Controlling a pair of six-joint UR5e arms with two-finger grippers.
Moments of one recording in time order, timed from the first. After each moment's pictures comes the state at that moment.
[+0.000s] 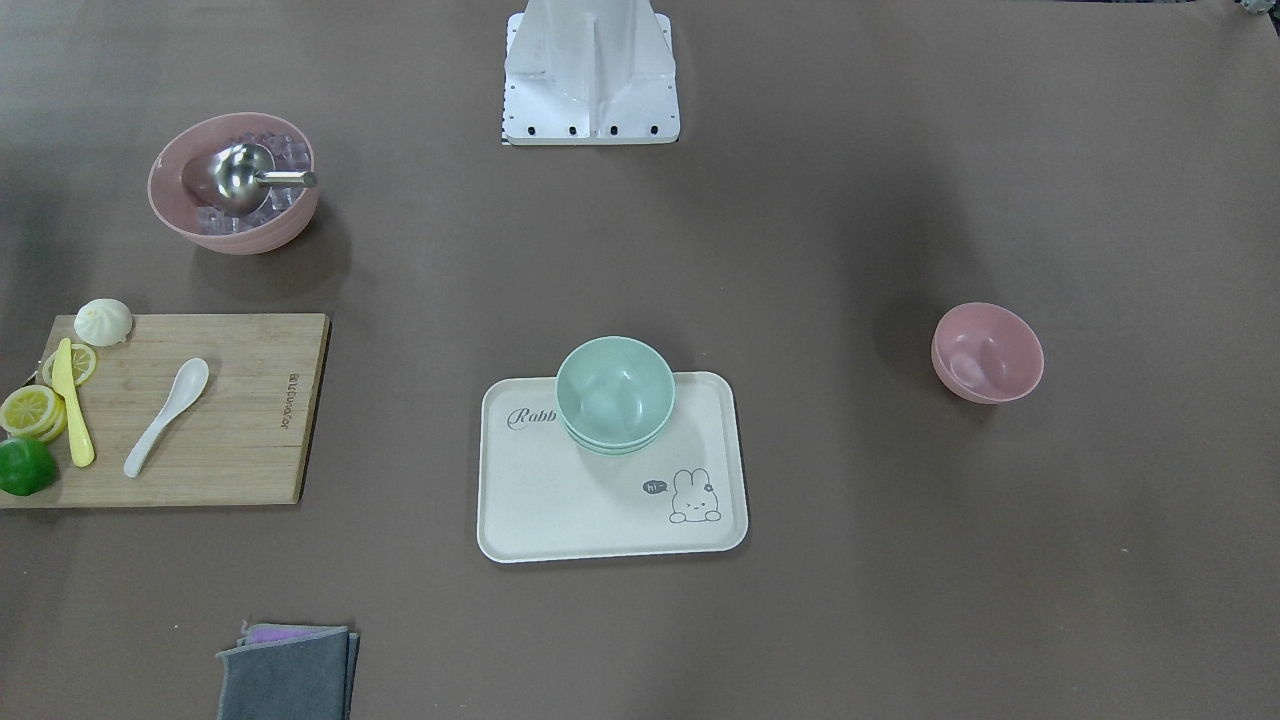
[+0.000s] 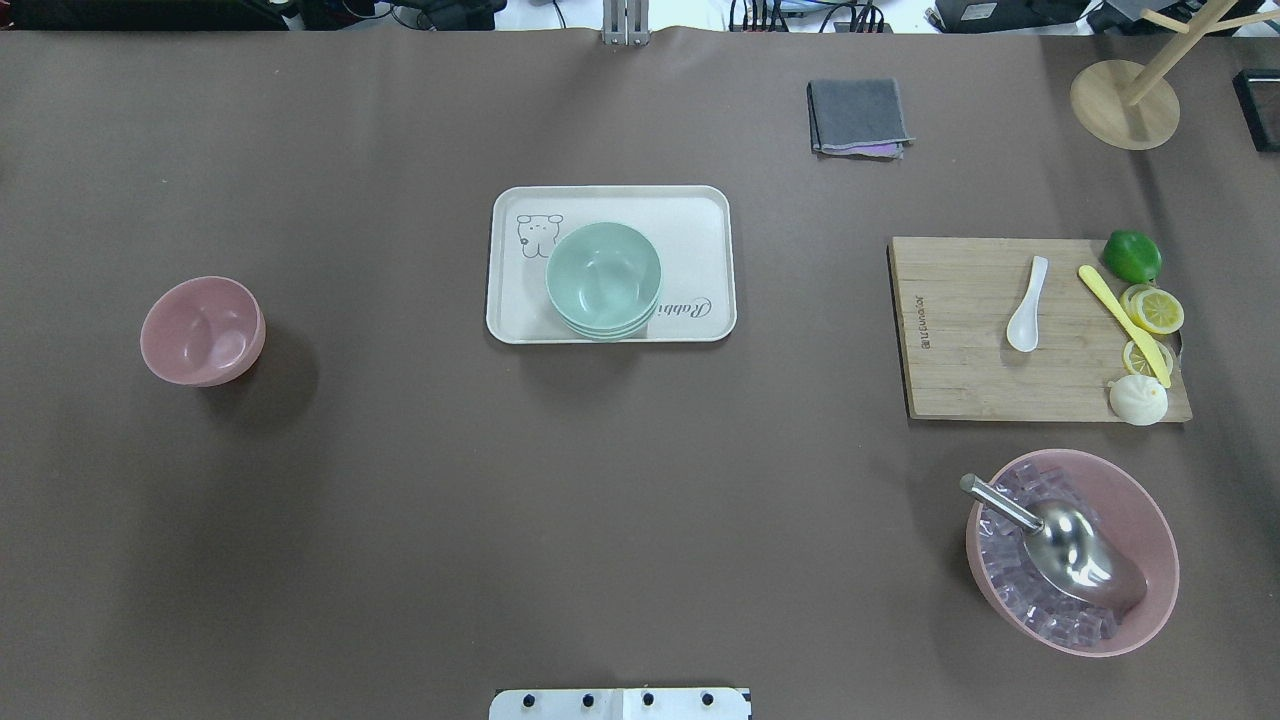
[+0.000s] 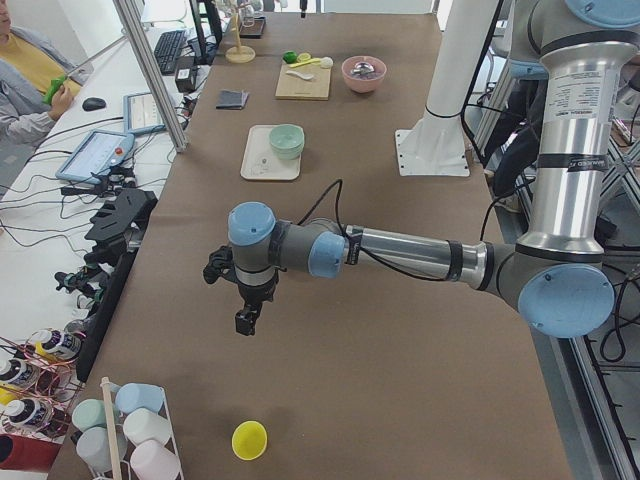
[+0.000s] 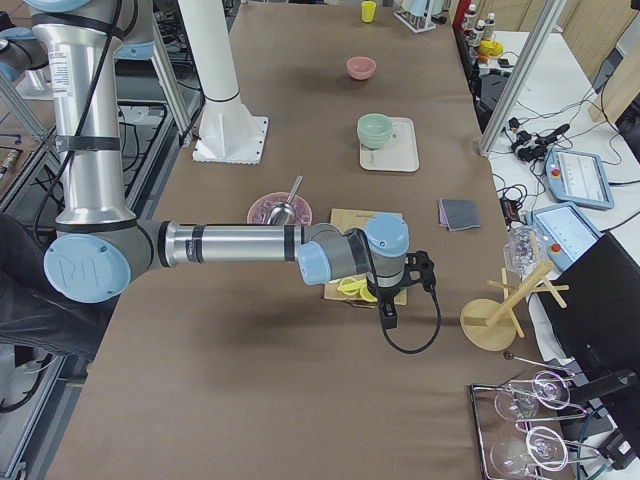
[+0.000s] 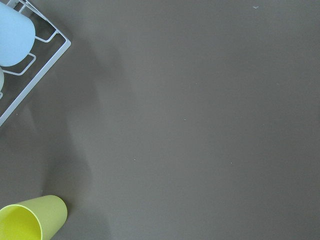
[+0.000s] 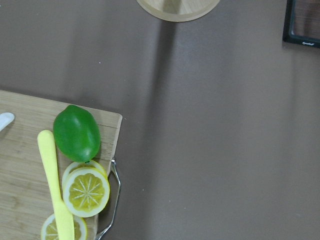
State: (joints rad) left arm -1.48 -1.60 -1.67 -1.63 -2.24 0.13; right arm 1.47 -1.55 1.58 -1.32 2.34 0.09
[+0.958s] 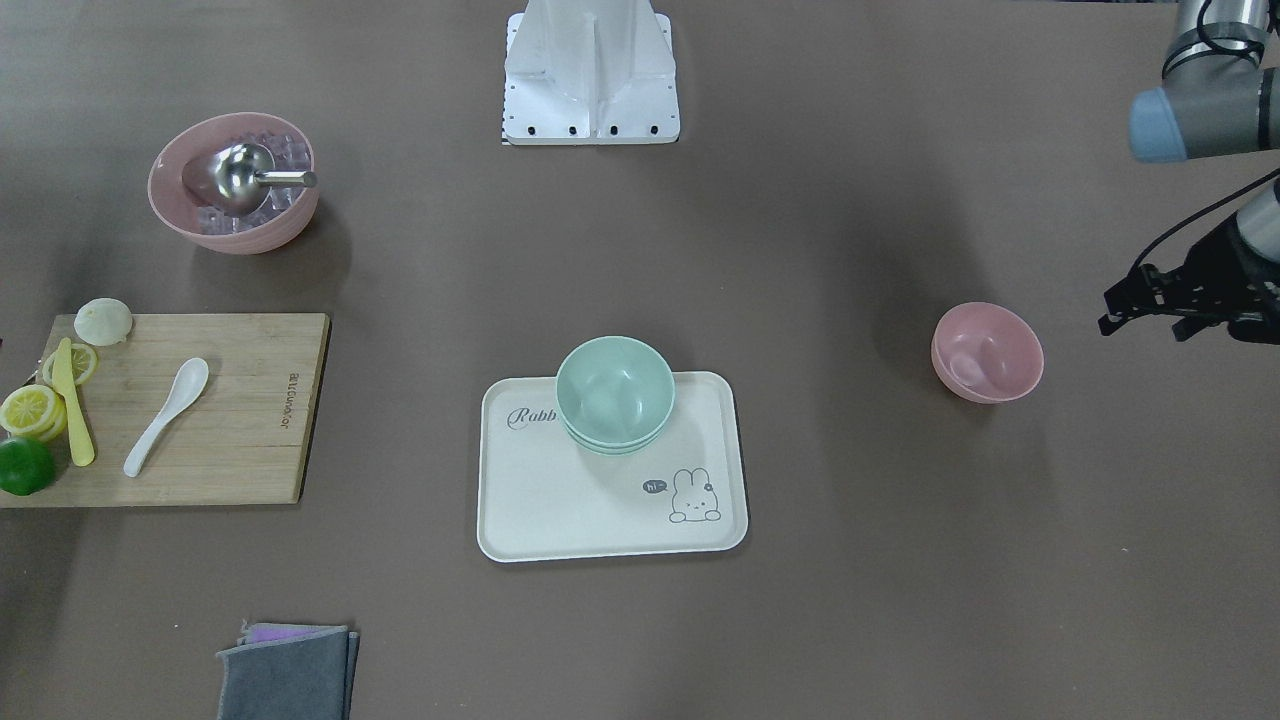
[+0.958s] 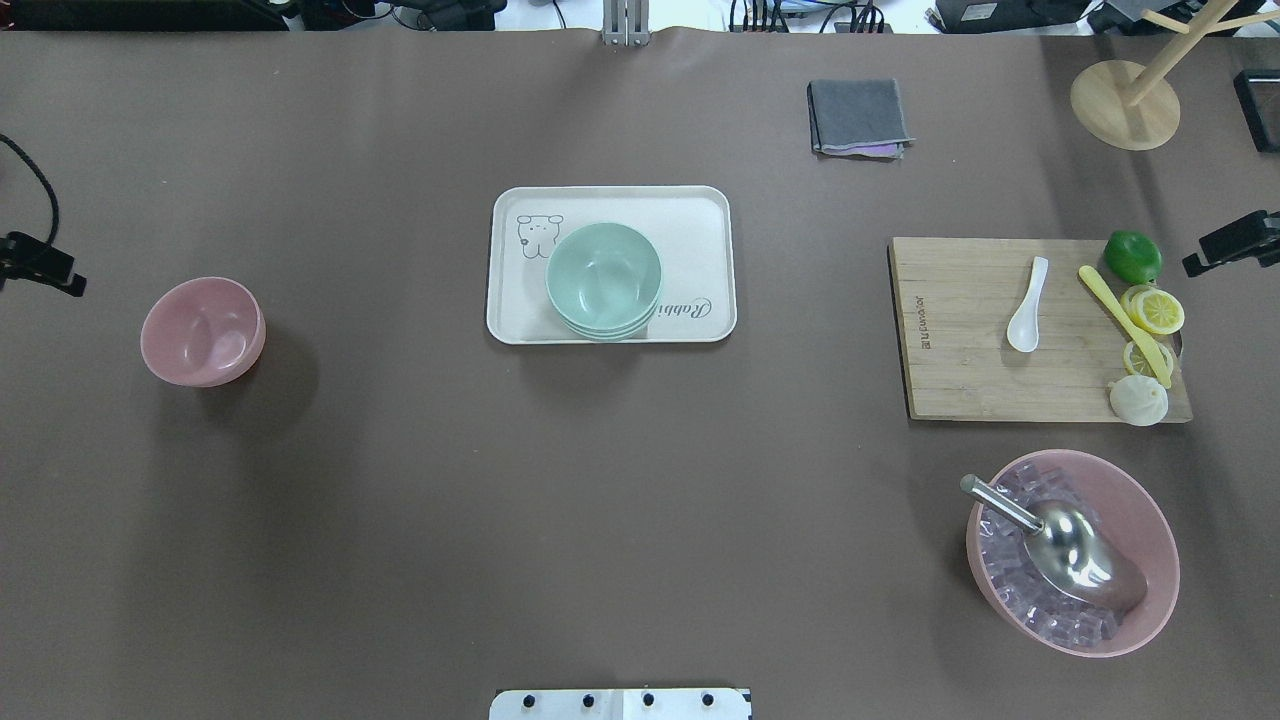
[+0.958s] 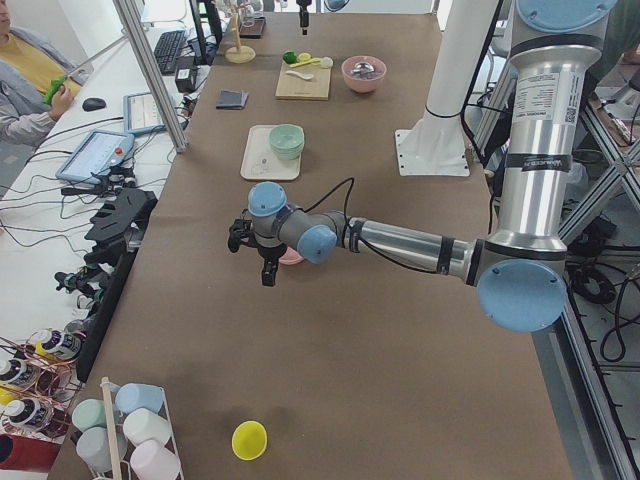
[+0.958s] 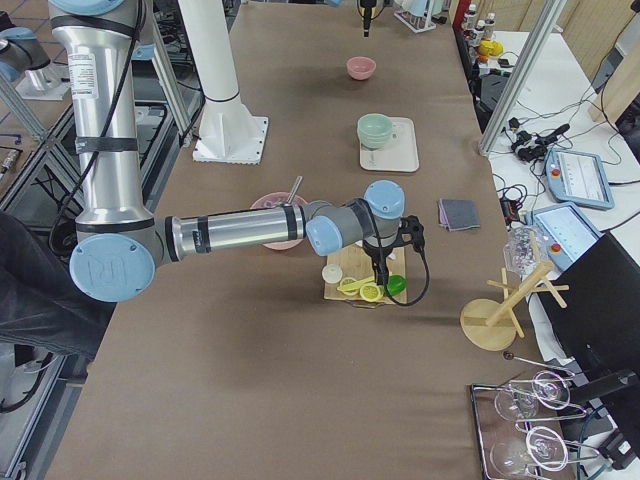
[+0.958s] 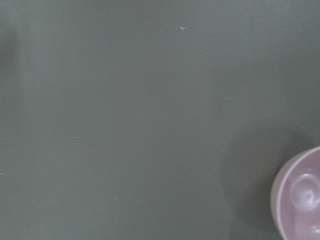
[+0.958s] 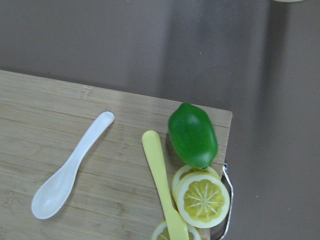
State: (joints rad) left arm -1.14 -1.63 -1.67 -1.94 -2.28 -0.57; right arm 1.26 -1.52 1.67 -1.30 2.36 0.36
